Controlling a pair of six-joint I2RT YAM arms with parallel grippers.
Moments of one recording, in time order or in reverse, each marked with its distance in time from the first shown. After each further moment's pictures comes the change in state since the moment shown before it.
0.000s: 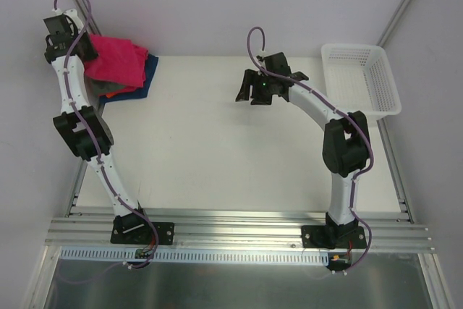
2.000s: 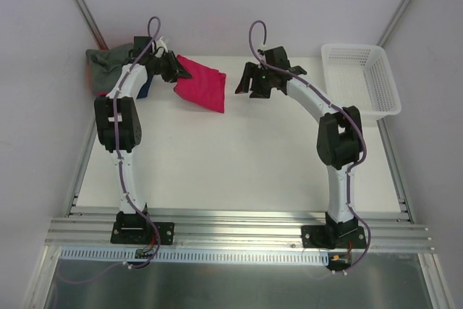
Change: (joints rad) left arm -0.395 0.046 -0.361 0.191 0.514 -0.492; right arm -0.031 0.112 0.139 -0.009 -0.019 0.025
